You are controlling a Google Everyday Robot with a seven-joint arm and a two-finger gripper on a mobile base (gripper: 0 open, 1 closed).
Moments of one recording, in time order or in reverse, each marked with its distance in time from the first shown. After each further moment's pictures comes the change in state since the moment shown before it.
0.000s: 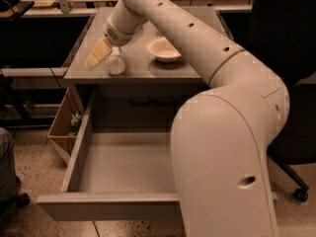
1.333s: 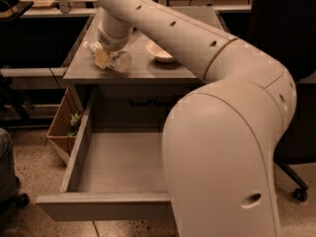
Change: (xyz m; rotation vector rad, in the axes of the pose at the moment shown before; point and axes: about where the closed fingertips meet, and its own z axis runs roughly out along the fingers) arm 0.017 0.002 0.006 0.165 0.150 0.039
